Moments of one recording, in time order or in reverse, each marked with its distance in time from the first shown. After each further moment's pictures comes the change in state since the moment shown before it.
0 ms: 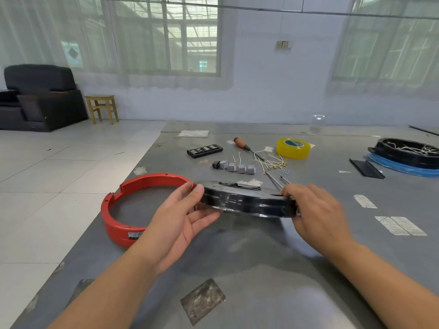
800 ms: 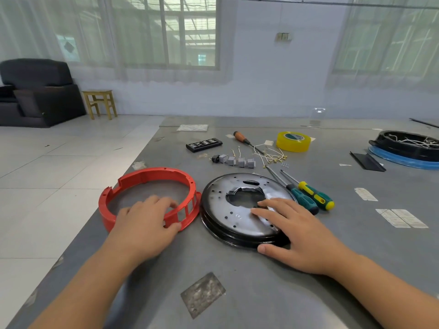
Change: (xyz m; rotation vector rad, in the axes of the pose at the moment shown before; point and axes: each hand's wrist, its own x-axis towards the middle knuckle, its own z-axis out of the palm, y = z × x) left_hand -0.006 0.026 -0.049 2.006 0.163 0.096; right_hand -0.020 -0.030 -0.010 0.253 -0.630 0.023
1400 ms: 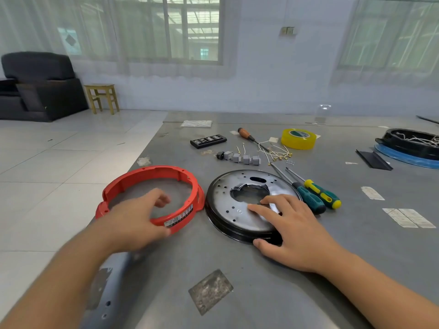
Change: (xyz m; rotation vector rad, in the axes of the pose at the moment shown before) left_hand -0.001 -0.034 -0.024 -0.212 -0.232 -0.023; right_hand 0.012 -0.018 0.012 -0.071 0.007 0.108
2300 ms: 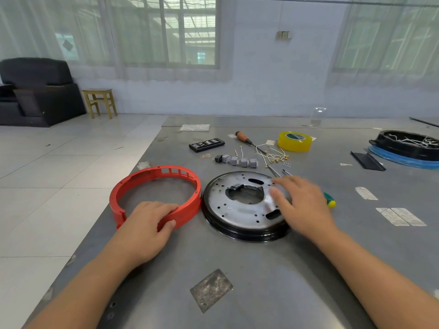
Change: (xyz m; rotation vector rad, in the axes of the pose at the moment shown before) left_hand 0.019 -0.023 0.045 0.008 0.287 0.243; right_hand 0.035 0.028 -0.012 0.119 0.262 0.322
